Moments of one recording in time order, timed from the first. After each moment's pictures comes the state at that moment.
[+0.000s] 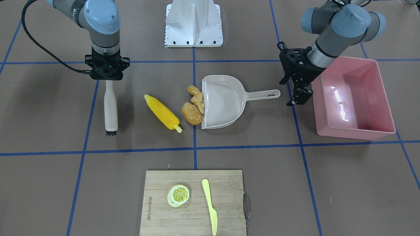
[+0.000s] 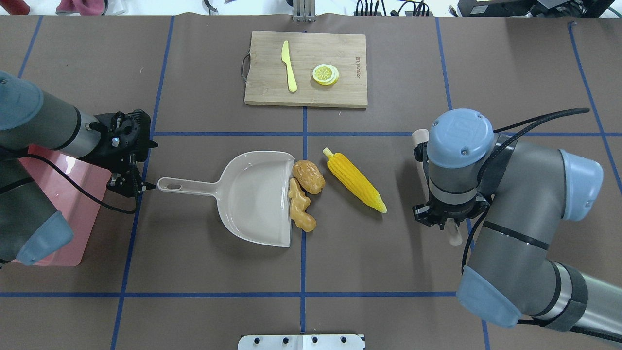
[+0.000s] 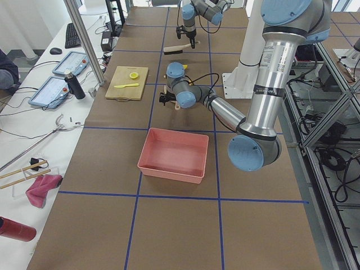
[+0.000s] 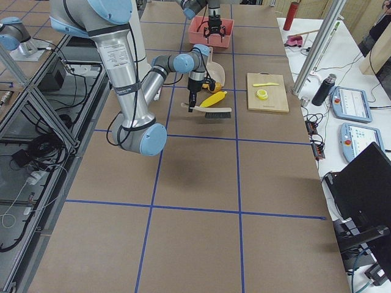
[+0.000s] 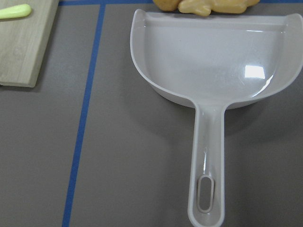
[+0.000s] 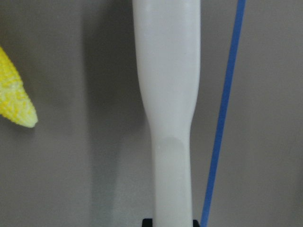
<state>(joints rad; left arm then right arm) -0.79 -1.78 -1.85 -2.00 -2.14 0.41 0.53 -1.17 2.04 -2.09 1.93 0.96</state>
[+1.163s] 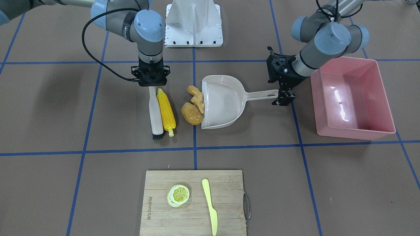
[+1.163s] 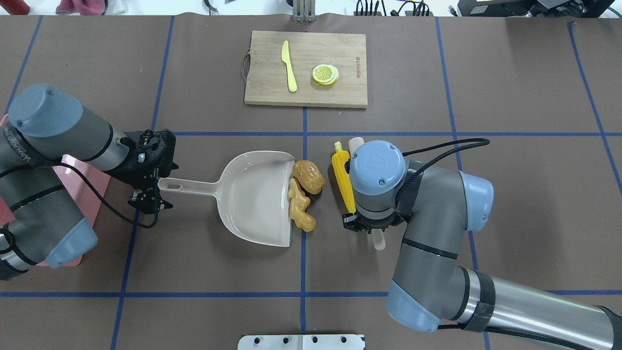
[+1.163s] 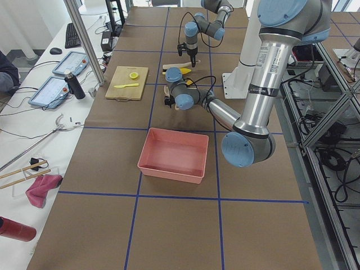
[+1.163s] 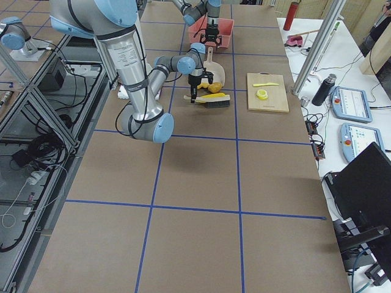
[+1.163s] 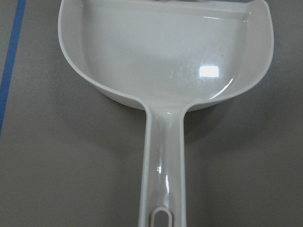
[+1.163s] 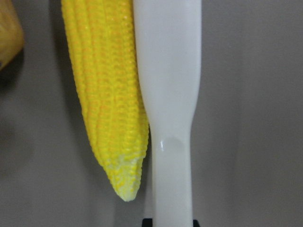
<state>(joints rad) -0.73 -1.83 -1.77 -2.01 -2.21 0.40 0.43 -0.99 1.77 -1.81 1.88 1.09</state>
